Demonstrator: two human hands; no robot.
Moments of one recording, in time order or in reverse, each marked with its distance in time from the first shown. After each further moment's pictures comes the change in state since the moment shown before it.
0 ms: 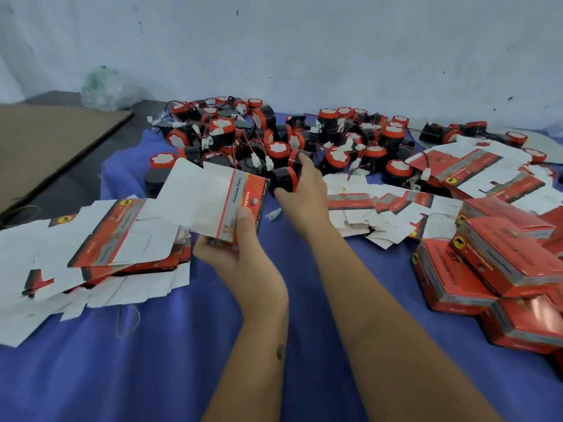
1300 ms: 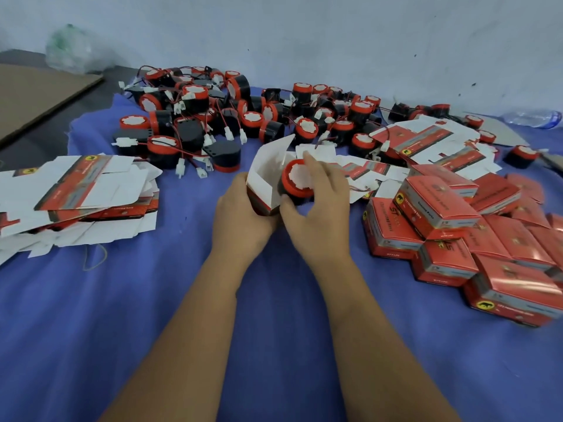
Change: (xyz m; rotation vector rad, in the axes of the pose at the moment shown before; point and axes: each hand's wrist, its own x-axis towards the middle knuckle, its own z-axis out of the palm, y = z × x) left_hand -0.005 -0.004 -0.012 0.866 -0.681 0.112; right_hand -0.115 0.028 -0.066 -0.088 0.296 -0.354
